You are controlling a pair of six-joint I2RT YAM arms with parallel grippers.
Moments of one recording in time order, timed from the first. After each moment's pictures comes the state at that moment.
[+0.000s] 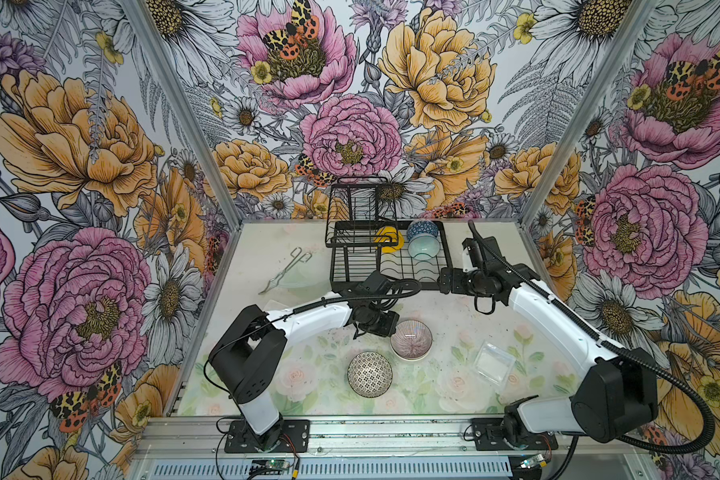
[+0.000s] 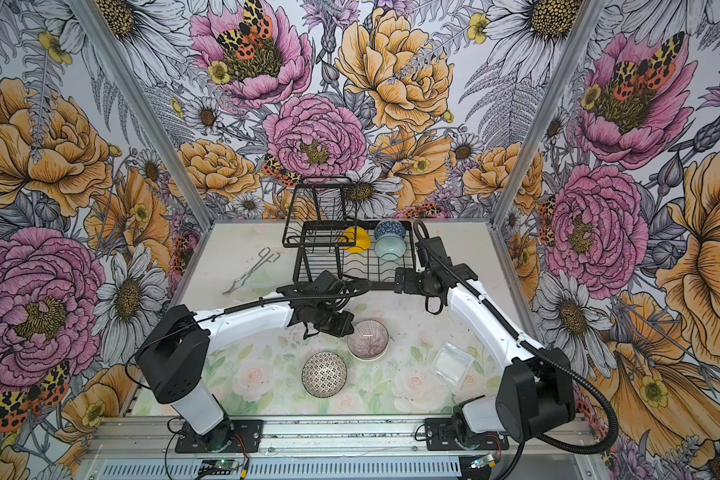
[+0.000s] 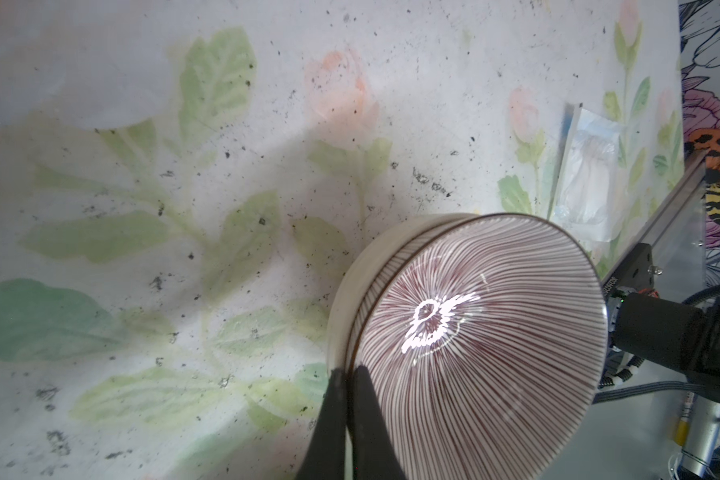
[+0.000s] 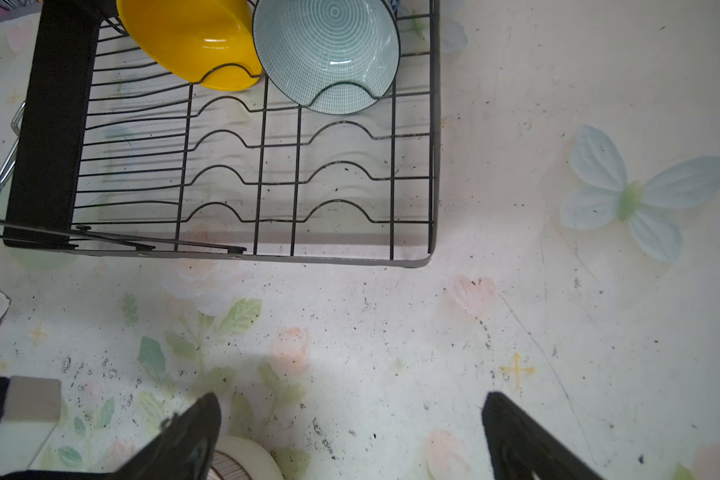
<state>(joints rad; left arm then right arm) -0.79 1.69 1.13 -0.52 0.30 -0.42 0.29 1.38 1.13 -0.72 -0.05 0.33</state>
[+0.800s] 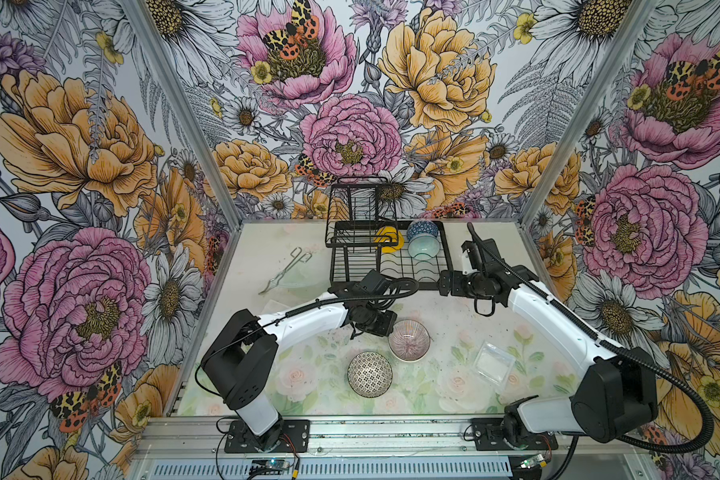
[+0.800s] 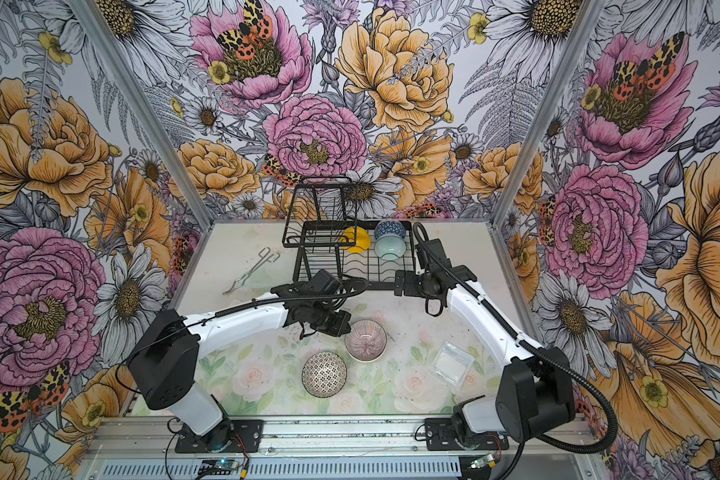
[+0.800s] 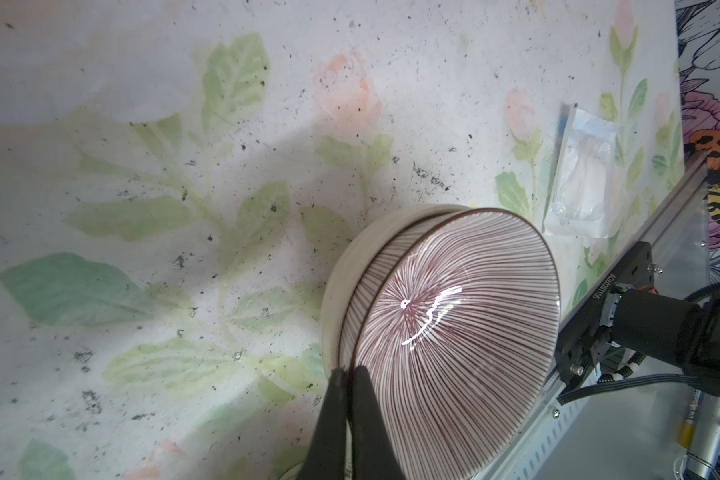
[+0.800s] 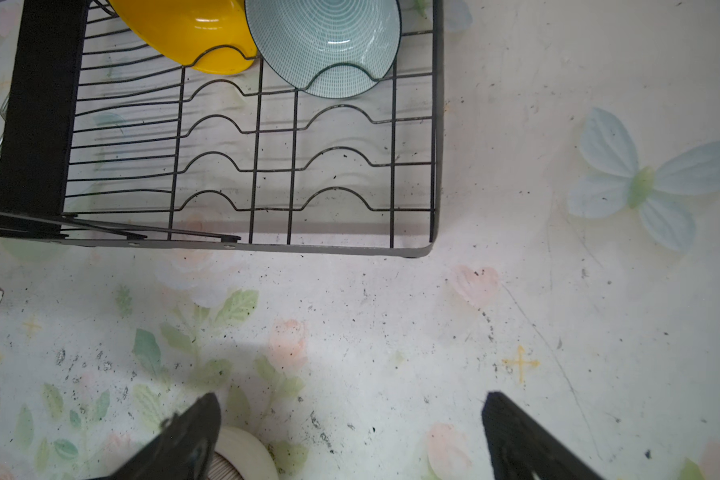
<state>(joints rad) -0.79 1.65 1.13 -0.56 0.28 -0.42 0.29 1.38 1.11 -0.72 -0.06 0.33</state>
